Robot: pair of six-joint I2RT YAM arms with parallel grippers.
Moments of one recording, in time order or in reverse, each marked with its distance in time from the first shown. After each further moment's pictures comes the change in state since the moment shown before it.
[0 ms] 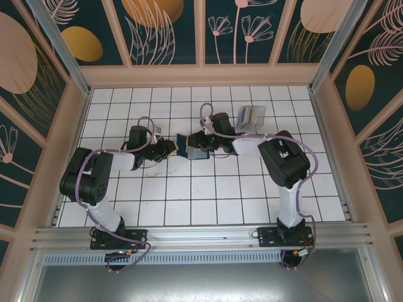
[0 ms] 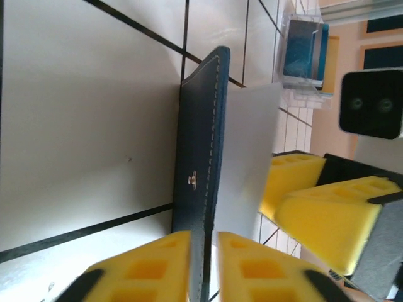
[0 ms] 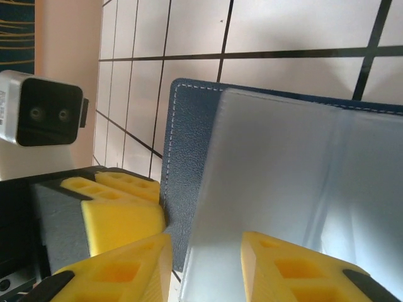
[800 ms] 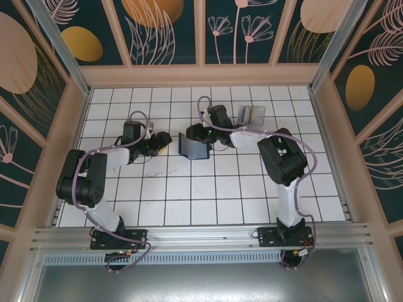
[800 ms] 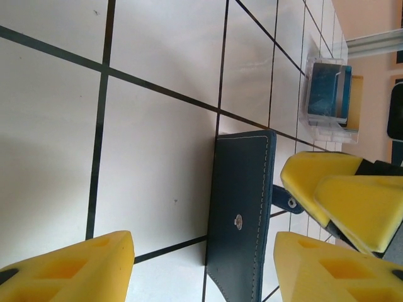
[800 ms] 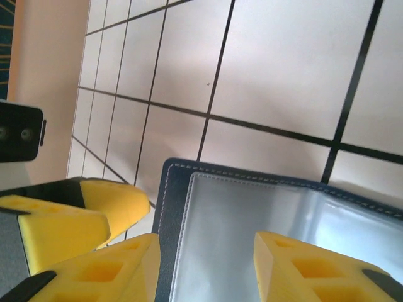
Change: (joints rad) left arm 0.065 -0.032 0.074 -0.174 -0.092 0.121; right arm -0.013 0.035 0.149 -0.140 0.107 -0.100
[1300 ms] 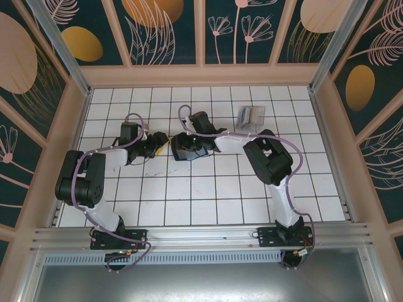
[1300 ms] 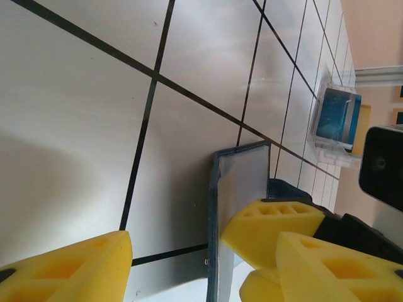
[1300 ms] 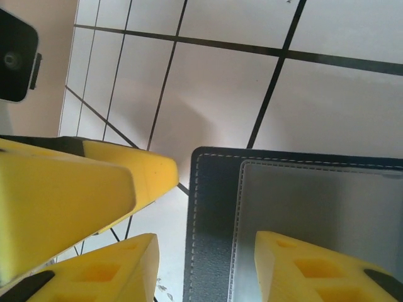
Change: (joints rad) left arm 0.028 -0.006 -0.020 -0.003 -0.025 -0.089; right arm 0.127 0.104 0.111 -0.048 0.007 -0.026
